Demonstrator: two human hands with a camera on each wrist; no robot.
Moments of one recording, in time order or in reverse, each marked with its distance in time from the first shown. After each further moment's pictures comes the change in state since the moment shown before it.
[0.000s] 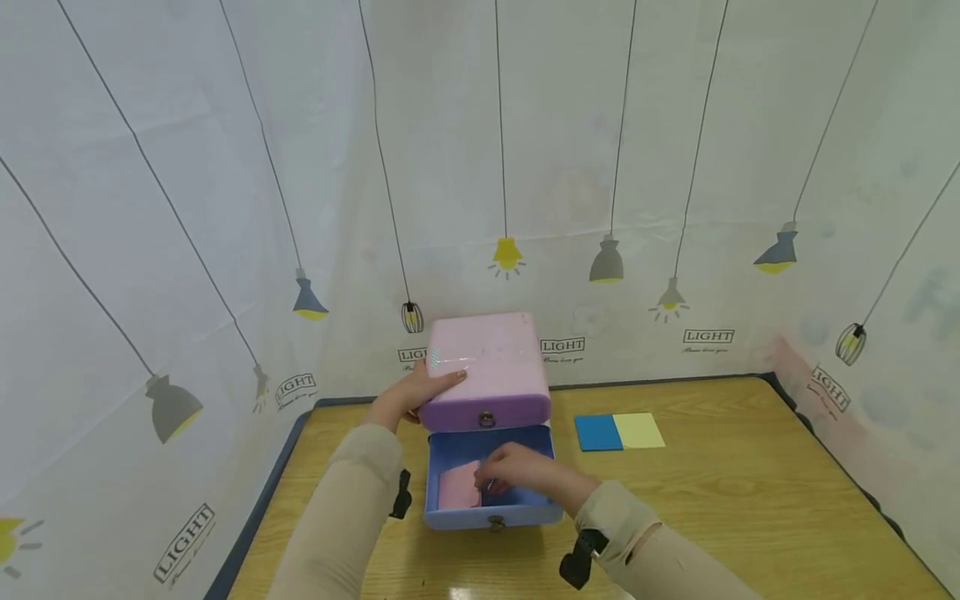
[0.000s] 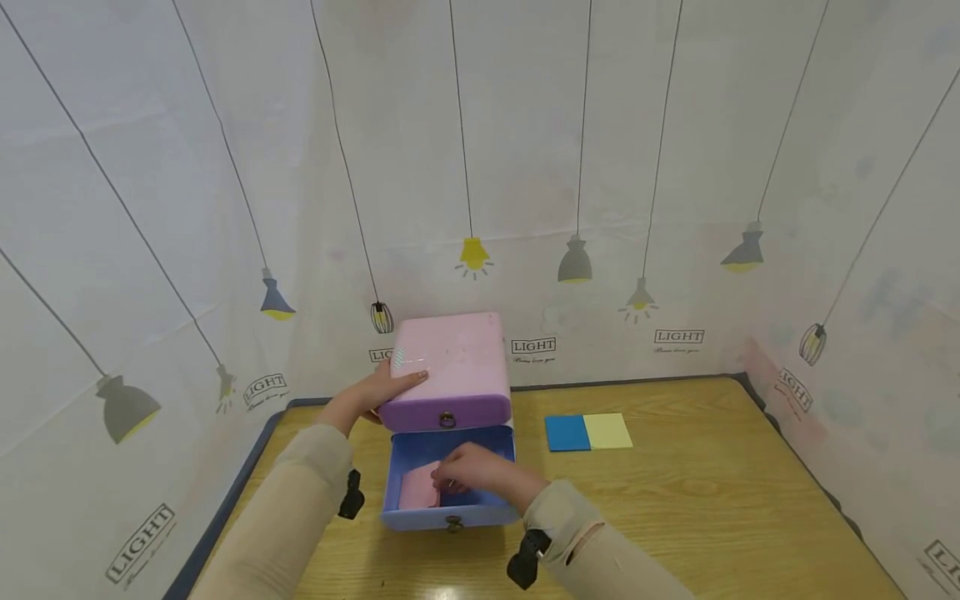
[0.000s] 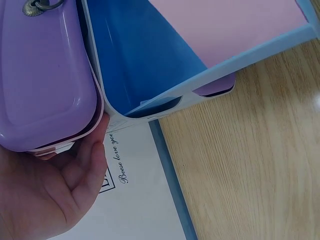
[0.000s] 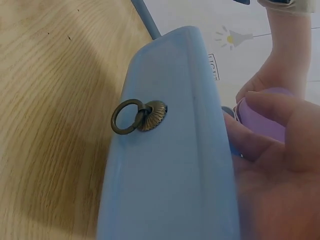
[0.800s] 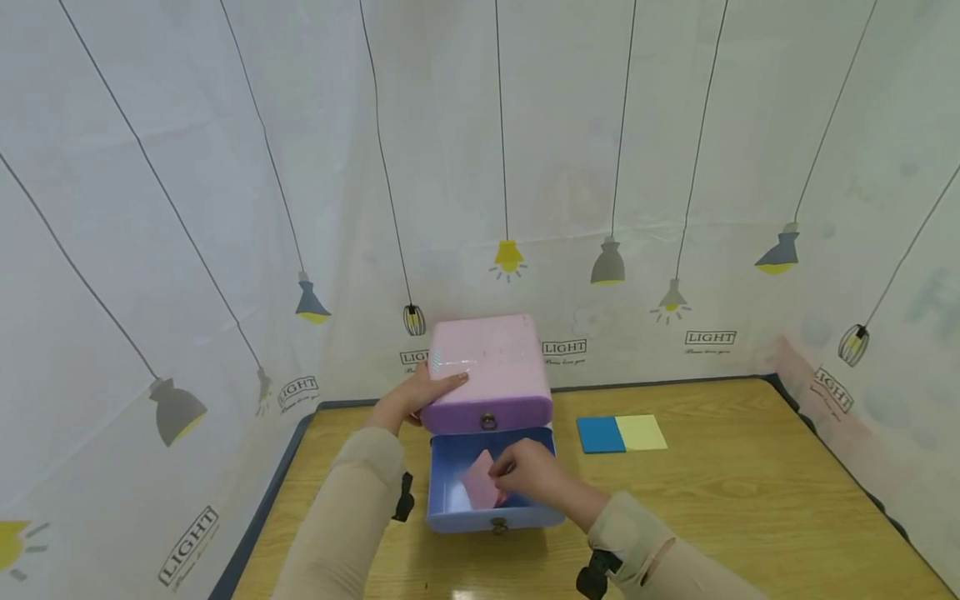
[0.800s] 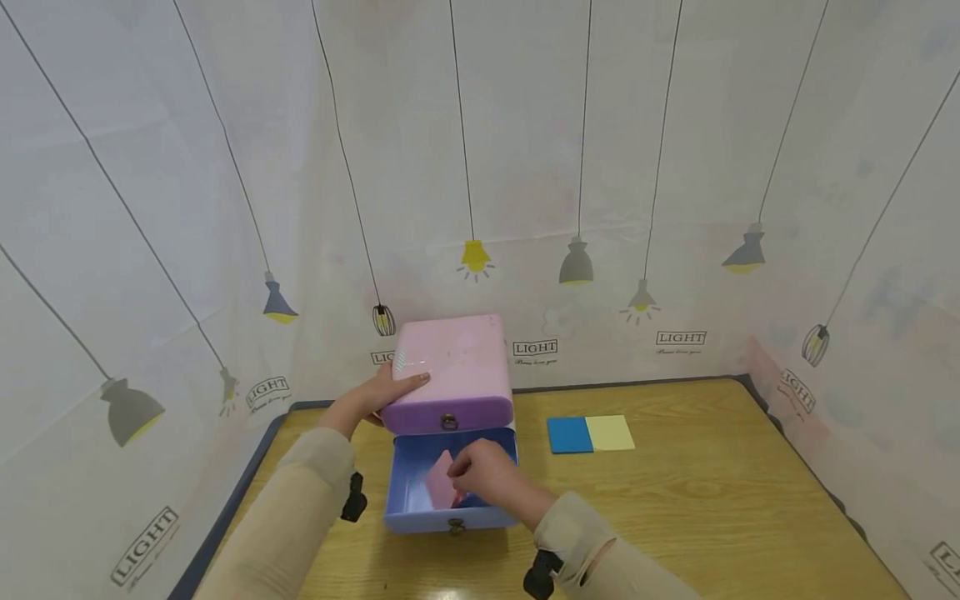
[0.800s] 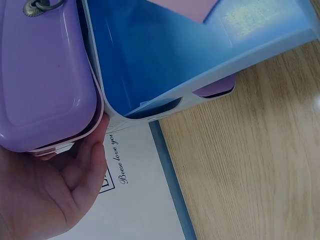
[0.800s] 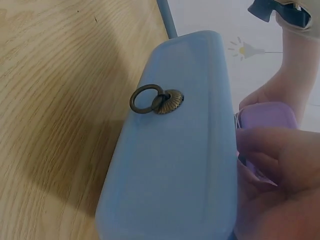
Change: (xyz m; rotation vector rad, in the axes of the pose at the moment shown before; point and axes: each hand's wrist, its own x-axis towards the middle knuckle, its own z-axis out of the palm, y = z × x) left_hand 0.001 -0.002 0.001 -0.037 0.004 0.004; right_hand -0.016 0.004 -0.002 -0.254 0.187 -0.164
